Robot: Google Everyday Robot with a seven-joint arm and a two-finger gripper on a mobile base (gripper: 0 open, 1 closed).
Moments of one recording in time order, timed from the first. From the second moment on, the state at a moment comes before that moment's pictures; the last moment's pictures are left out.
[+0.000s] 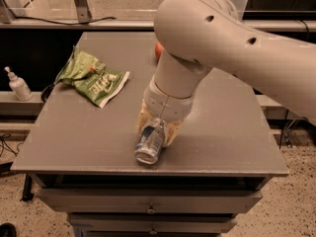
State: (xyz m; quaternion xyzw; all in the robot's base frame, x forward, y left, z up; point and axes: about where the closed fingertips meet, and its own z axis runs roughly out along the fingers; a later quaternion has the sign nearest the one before) arm 0.440 0.003 0.831 -0.98 0.16 0.02 0.13
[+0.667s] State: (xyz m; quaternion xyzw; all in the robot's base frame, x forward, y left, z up) arm 0.511 -0.028 0.890 -0.97 0.22 -0.05 0.12
